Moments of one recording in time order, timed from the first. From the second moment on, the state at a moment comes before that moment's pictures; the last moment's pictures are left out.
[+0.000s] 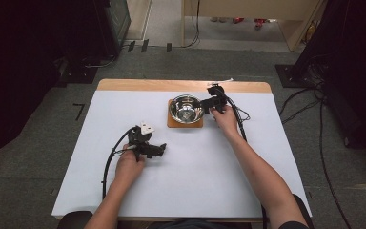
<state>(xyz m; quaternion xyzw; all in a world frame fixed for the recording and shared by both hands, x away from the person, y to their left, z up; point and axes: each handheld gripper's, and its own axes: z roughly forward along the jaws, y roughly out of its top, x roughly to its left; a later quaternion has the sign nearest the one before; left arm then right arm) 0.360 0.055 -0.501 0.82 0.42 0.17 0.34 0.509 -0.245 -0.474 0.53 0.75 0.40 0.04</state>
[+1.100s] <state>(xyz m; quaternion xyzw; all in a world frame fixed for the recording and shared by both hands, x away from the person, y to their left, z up) 0.360 0.055 -0.501 0.82 0.42 0.17 0.34 0.492 -0.258 -0.456 0.53 0.75 0.39 0.01</state>
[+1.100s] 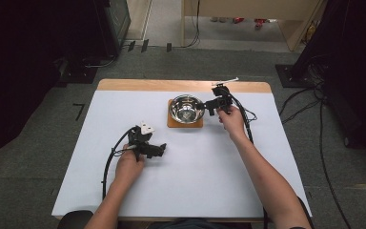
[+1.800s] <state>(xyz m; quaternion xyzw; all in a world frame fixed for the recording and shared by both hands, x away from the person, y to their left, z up) 0.360 0.055 -0.501 0.83 0.42 0.17 0.34 0.475 -0.262 -0.452 0.52 0.76 0.39 0.02</state>
